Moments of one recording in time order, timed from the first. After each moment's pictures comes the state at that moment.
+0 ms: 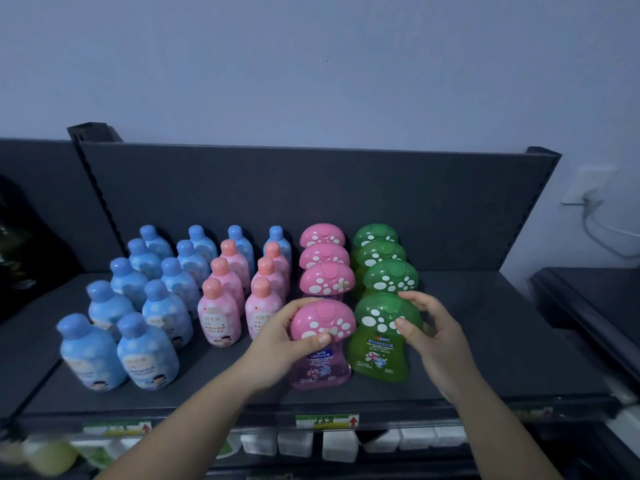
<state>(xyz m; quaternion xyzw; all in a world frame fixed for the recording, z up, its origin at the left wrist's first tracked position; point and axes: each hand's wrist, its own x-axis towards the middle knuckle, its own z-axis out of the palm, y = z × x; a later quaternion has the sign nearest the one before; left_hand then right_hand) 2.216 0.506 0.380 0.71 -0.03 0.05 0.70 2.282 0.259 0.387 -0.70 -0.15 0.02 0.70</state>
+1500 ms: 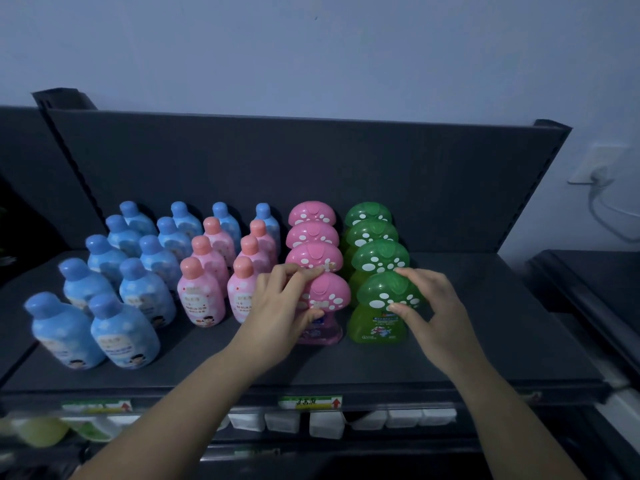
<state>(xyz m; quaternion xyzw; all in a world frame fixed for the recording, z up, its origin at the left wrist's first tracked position) 2.239 0.490 0.366 0.93 -0.07 0.28 0.24 2.305 0.233 0.383 -0.86 -0.25 -0.12 0.42</state>
